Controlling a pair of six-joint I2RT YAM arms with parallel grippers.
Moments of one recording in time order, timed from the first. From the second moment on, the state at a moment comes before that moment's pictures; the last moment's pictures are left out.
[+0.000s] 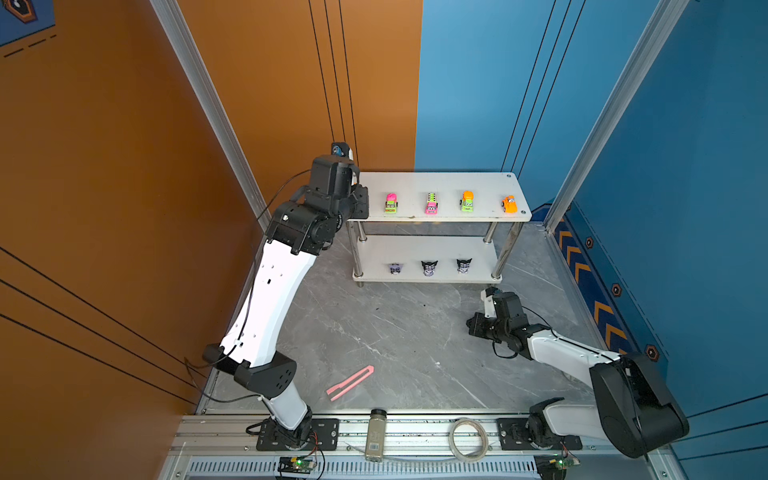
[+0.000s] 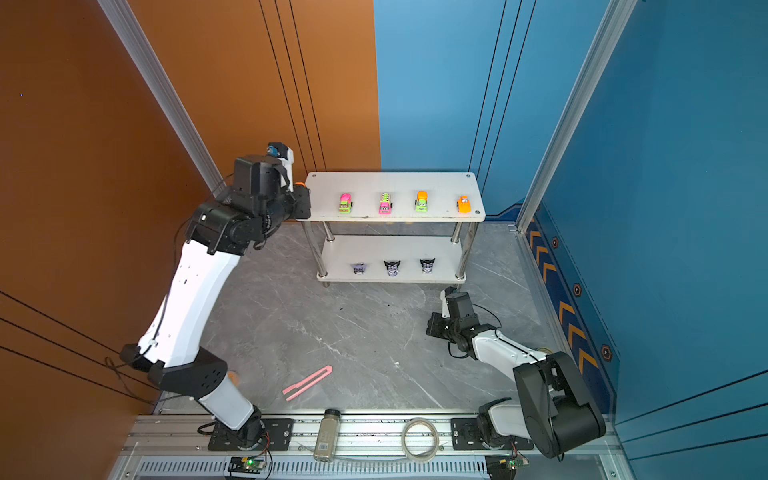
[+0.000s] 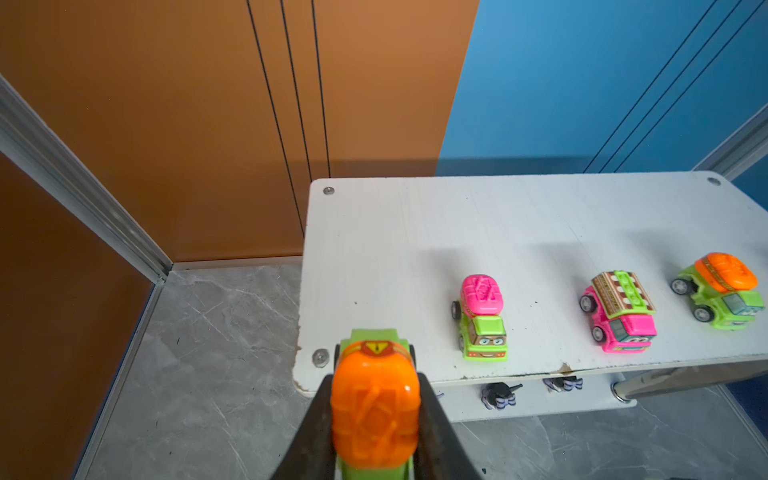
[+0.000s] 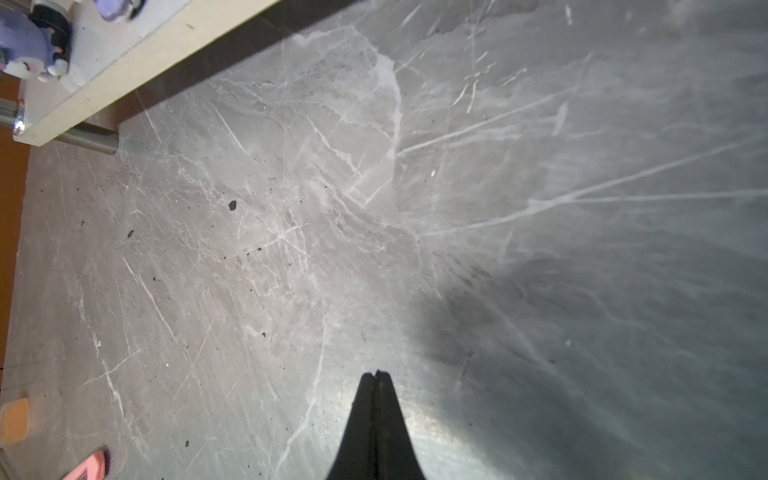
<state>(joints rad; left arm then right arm) -0.48 1.72 2.31 -1.07 -0.32 -0.23 0.30 1.33 0.49 -0.02 -0.25 0.53</state>
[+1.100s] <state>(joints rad) -0.40 1.94 2.48 -1.20 -0.26 -0.21 0.30 1.34 0.49 -0.02 -0.25 0.53</state>
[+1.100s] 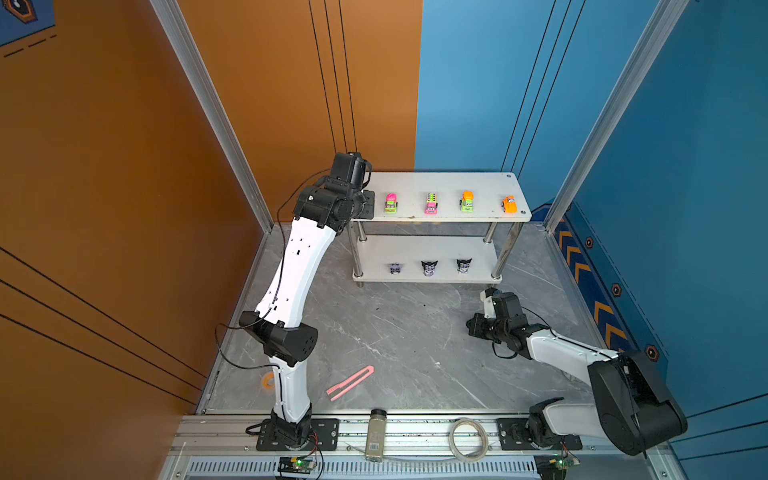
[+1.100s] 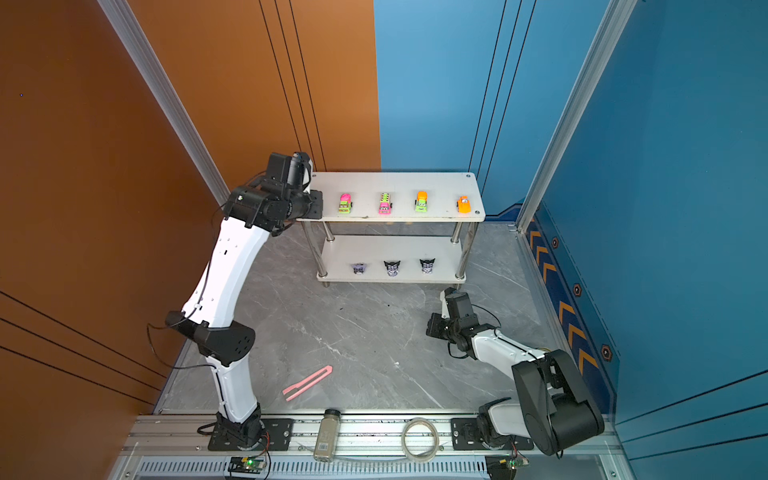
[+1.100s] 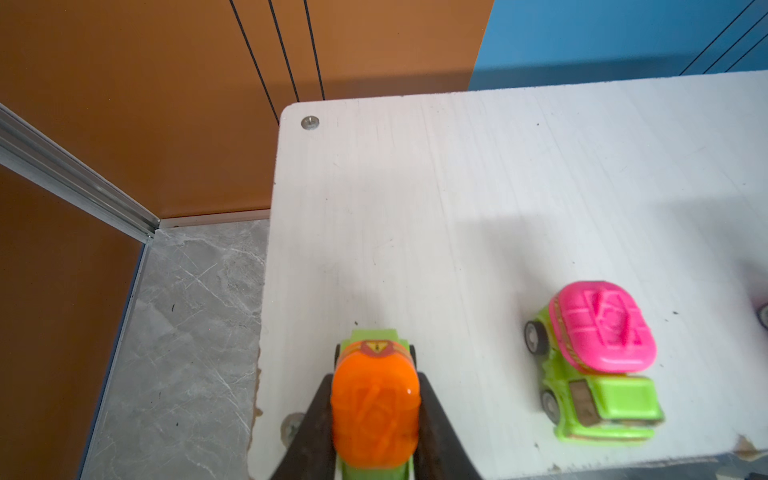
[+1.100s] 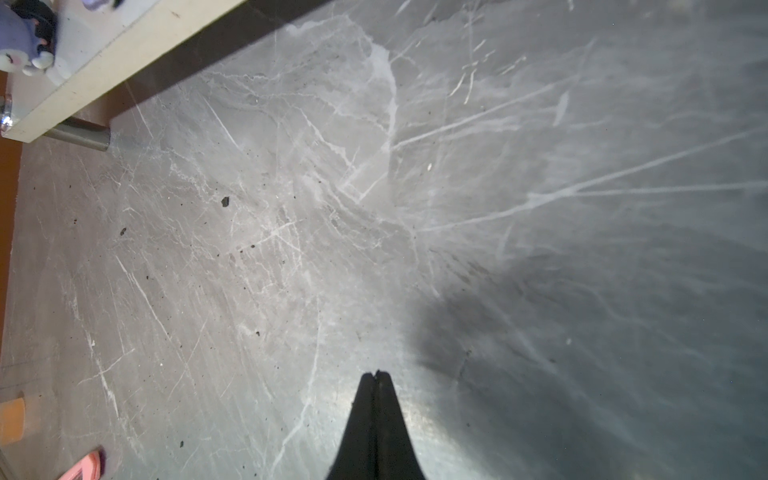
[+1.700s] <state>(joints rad) -0.40 1.97 2.48 -1.20 -0.24 -0.21 0.30 1.35 0.49 -0.02 -0.25 0.53</state>
